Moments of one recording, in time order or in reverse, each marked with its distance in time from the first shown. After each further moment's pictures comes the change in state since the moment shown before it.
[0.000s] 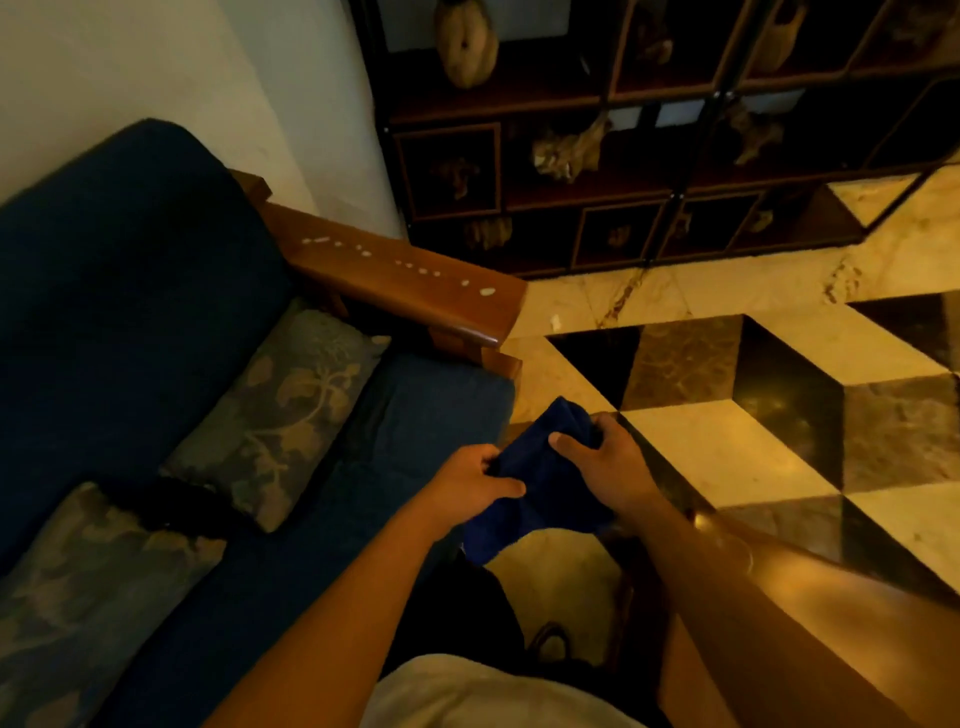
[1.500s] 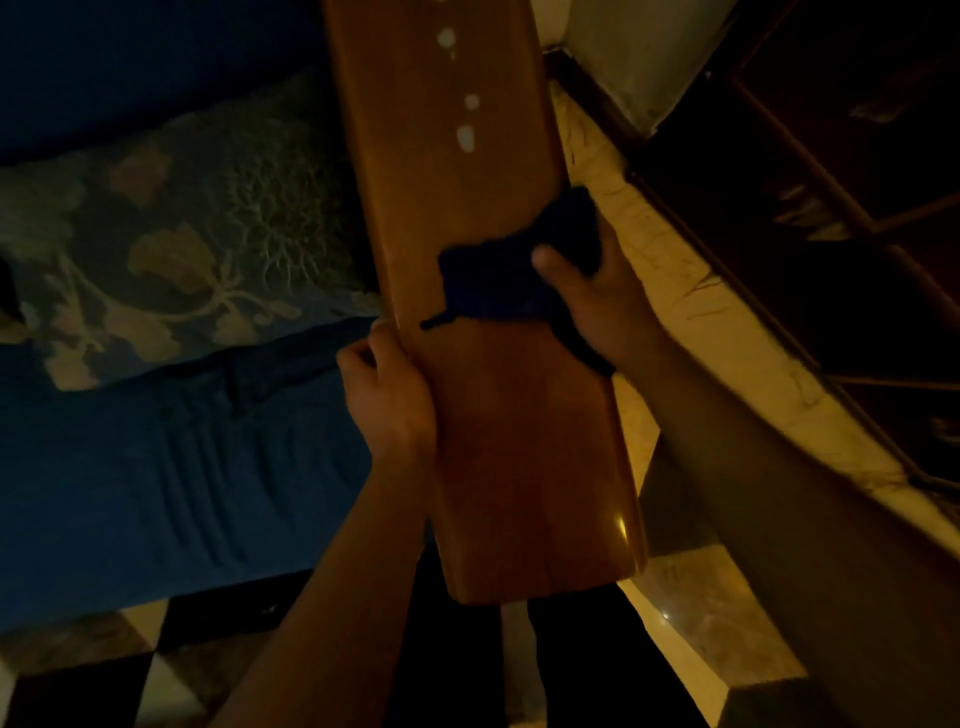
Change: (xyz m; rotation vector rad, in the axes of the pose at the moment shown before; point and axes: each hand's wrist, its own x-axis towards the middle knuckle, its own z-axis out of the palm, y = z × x) left_hand 0.460 0.017 -0.181 -0.927 1.639 -0.684; right_hand 0.649 -0.100 0.262 -0.312 -1.005 -0.171
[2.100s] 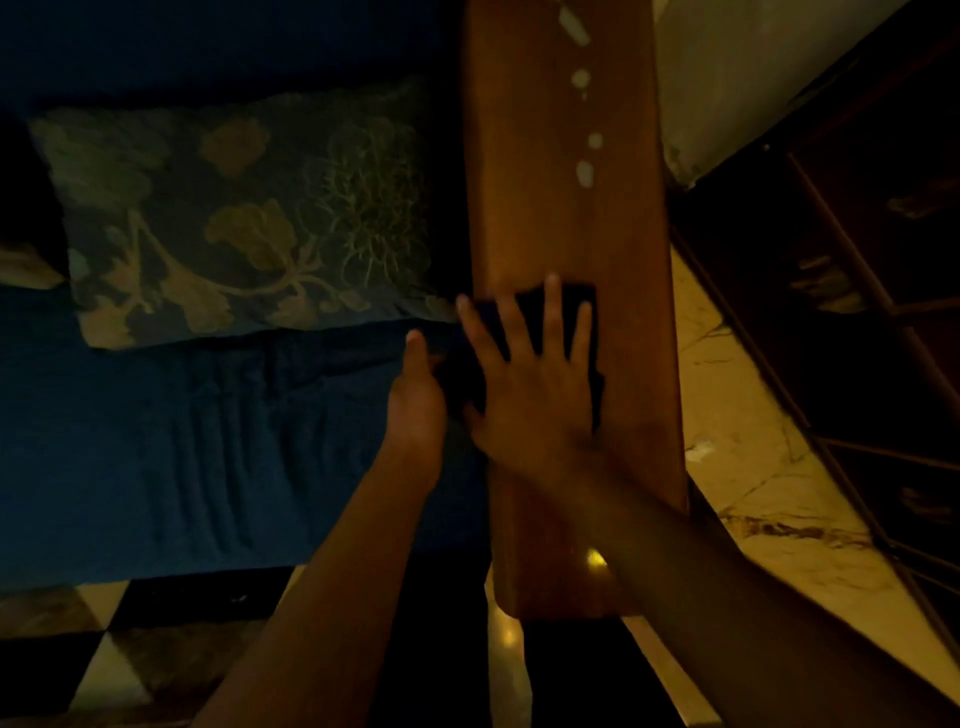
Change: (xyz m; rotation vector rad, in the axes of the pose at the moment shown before) left_hand 0.048 -0.001 -0.045 -0.180 -0.419 -0.331; right_hand -0.055 -0.006 0.134 -1.394 -0.023 -0.475
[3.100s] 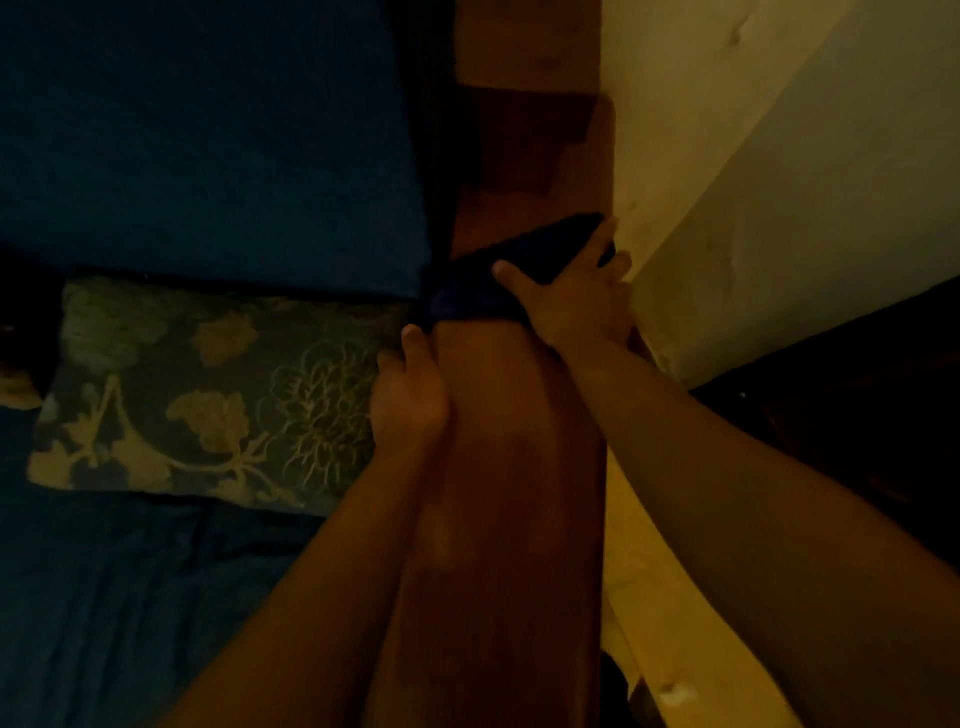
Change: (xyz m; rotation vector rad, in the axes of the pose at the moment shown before) left_hand 0.090 0.170 0.131 0.164 0.346 0.338; right_hand 0.307 0.158 -0.078 0.569 -0.005 0.474
